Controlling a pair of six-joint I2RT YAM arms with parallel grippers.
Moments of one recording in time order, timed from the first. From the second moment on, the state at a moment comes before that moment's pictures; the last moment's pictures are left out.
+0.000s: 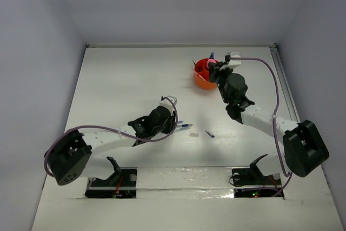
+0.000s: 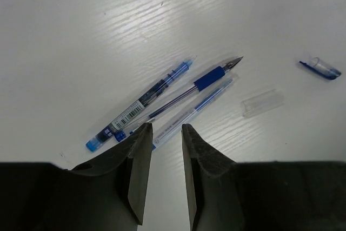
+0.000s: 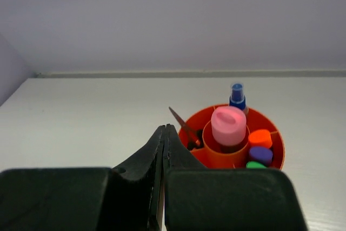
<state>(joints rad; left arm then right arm) -0.92 1.27 0.56 0.03 -0.21 -0.46 0.53 1.39 0.79 0.71 0.33 0.19</state>
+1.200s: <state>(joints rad) -0.94 1.41 0.58 0.00 -0.13 -0.42 0.53 1.34 0.73 0.66 0.29 0.24</state>
